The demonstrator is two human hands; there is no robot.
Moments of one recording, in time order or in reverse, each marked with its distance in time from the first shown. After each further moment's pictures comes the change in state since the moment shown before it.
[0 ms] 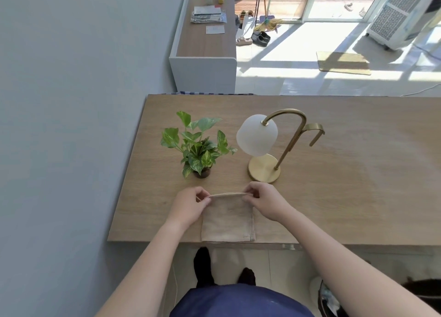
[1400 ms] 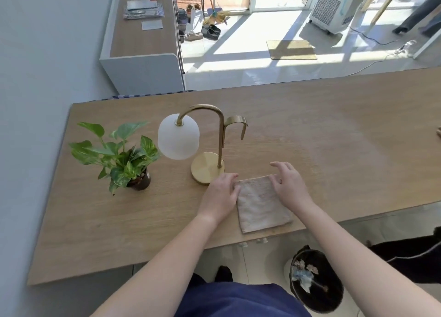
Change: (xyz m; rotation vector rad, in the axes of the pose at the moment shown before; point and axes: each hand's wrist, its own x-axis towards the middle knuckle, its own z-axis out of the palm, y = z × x) left_hand 0.037 0.162 0.182 0.120 -0.087 0.431; right_hand -0.058 0.153 -0.132 -0.154 0.465 0.199
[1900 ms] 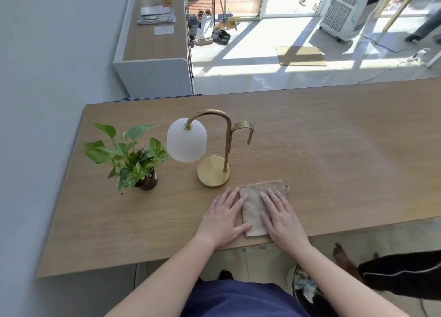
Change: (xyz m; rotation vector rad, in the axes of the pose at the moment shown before) left_hand -0.037 -0.025 0.026 0.378 -0.279 0.075; right_hand -0.060 0.041 0.062 -0.306 -0.088 -0.268
